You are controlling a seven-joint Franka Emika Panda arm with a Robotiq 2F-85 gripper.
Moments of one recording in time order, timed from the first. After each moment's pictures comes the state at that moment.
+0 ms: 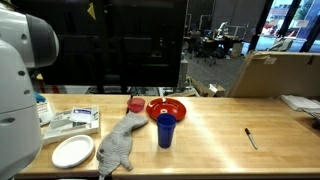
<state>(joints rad) 0.57 0.37 0.57 -1.96 0.17 2.24 -1.90</state>
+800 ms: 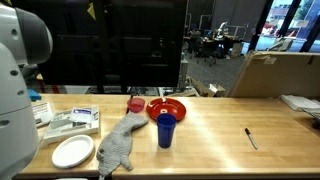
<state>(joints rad) 0.60 0.33 0.57 -1.98 -0.06 2.16 -1.68</state>
